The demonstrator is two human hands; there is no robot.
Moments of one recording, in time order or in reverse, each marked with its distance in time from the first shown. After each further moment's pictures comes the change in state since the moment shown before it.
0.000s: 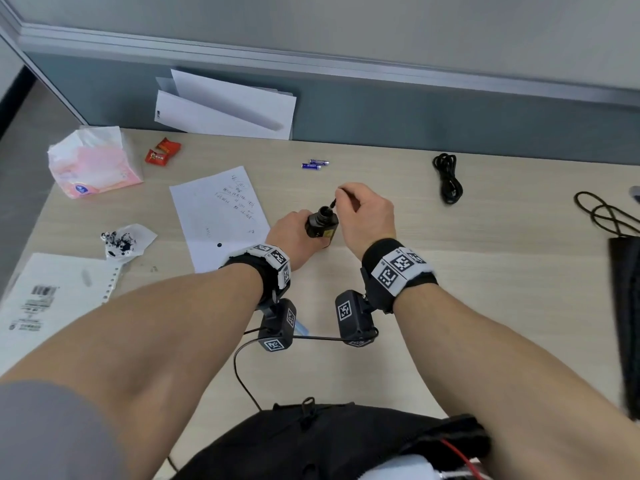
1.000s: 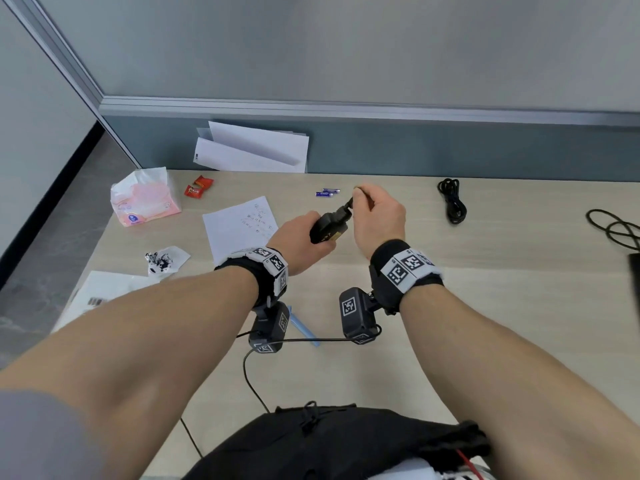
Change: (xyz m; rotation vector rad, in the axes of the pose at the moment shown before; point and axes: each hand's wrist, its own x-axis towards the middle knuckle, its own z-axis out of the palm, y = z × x) left_hand 0.006 0.020 0.058 0.042 -0.167 0.151; right_hand 0.001 0.072 -0.036 0.013 0.124 0.157
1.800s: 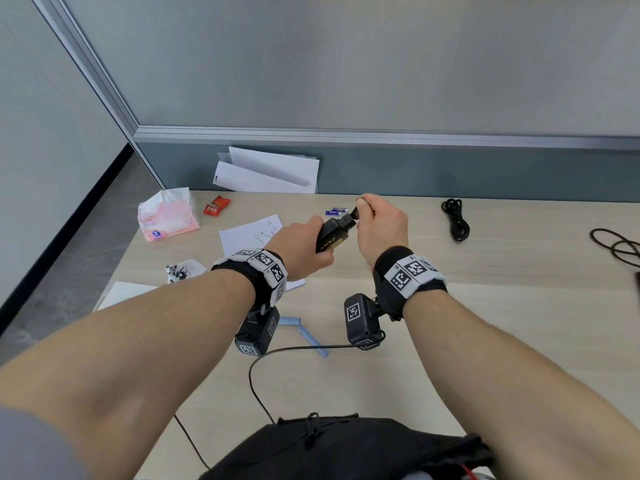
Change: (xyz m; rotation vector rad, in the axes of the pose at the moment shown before) left_hand 0.012 -0.002 0.035 0.175 -0.171 0.059; right_hand -0.001 0.053 -0.006 -0.171 -0.040 0.104
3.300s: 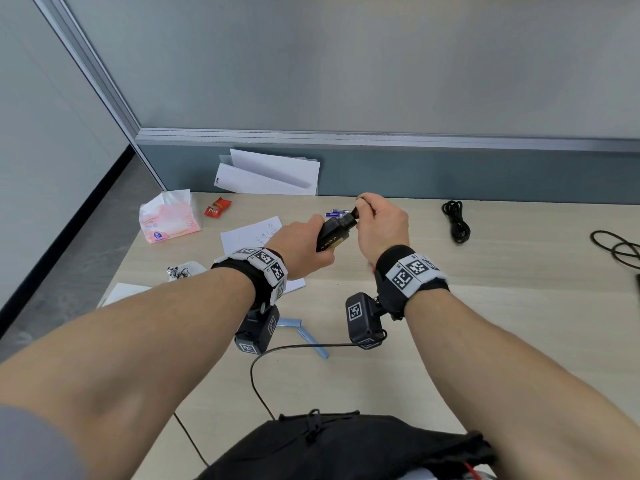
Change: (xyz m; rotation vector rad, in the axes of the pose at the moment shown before) left_hand -0.028 0.025 -0.071 0.148 0.133 -0.007; right_hand 0.002 -0.056 -0.020 0.145 0.040 -0.155
